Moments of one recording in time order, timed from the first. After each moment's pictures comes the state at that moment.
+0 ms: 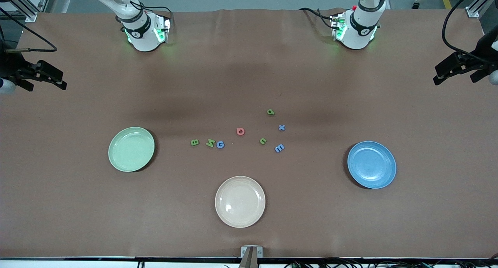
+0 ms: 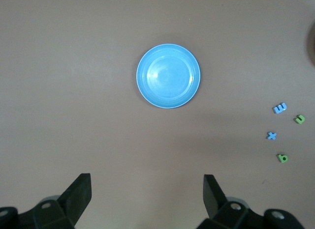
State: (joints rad) left arm 0.09 -0.06 -0.13 -1.56 0.01 1.54 -0.09; right arm 0.00 -0.10 -0.04 -1.71 0.02 1.60 -0.07
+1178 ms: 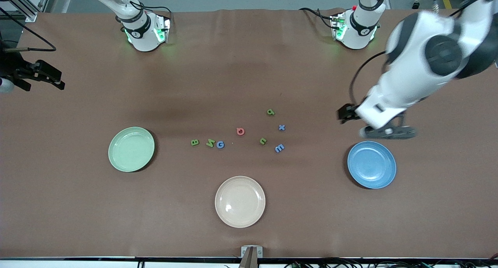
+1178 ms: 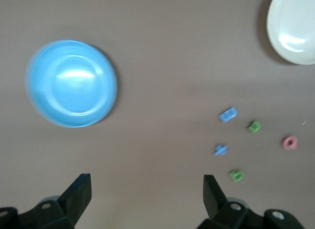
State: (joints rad) left arm -0.20 0.27 -0.21 -1.59 0.01 1.84 -0.42; right arm -0.01 -0.10 -0.04 -1.71 0.00 1.60 -0.07
